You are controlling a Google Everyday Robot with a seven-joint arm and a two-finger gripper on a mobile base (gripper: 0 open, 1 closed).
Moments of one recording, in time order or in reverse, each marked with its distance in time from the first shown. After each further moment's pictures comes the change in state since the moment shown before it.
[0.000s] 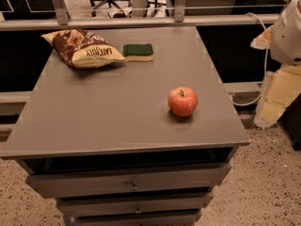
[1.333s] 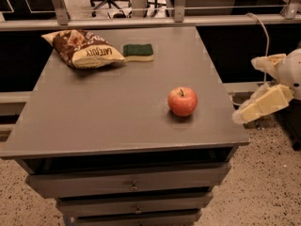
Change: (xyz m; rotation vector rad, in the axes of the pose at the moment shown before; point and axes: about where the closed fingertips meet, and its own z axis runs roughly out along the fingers) arm 0.001 -0.024 0.055 -0.005 -0.583 0.304
